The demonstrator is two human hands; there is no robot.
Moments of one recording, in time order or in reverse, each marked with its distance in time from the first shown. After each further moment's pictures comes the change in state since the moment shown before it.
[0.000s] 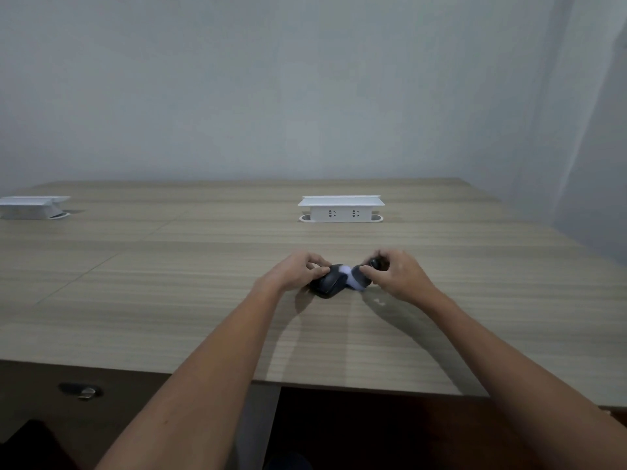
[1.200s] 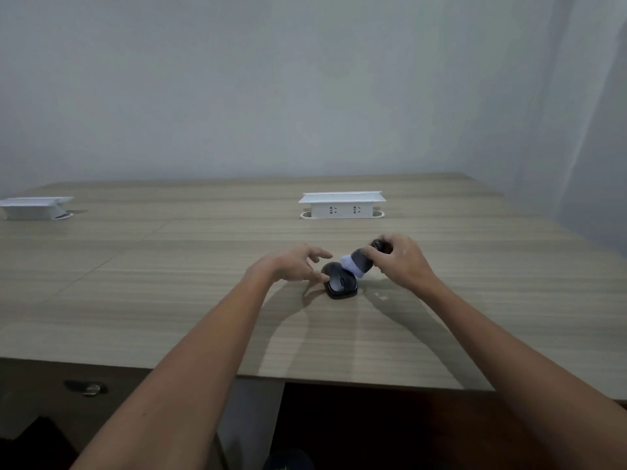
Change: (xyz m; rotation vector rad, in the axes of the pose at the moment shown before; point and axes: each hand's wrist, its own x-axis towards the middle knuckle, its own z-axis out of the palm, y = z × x) left_hand -0.008 0.015 -0.021 0.159 -0.189 -0.014; right_hand 0.007 -0.012 -0.006 0.044 0.104 0.084
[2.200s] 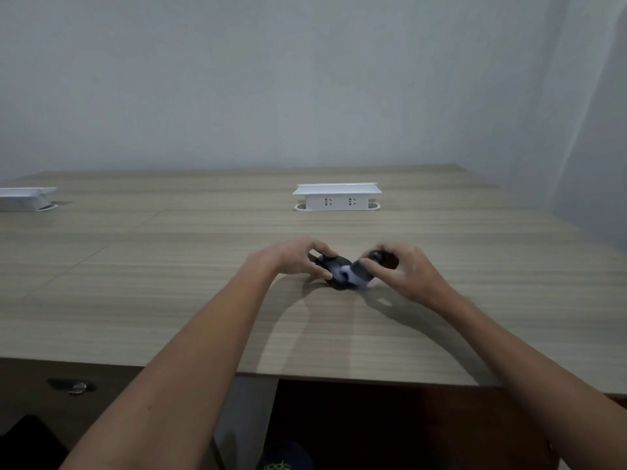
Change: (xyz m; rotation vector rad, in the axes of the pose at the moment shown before) left_hand 0.025 -0.007 0.007 0.052 -0.013 0.140; right_hand -0.028 0.016 -0.013 -0.041 -0.108 -0.295
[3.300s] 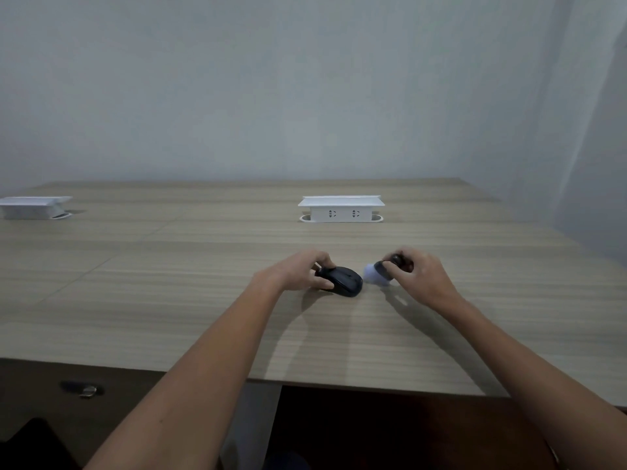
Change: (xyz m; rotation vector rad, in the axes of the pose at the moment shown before) left_hand -0.013 0.003 0.010 -0.003 0.112 0.005; right_hand 0.005 0.022 -0.009 -0.066 0.149 0.179
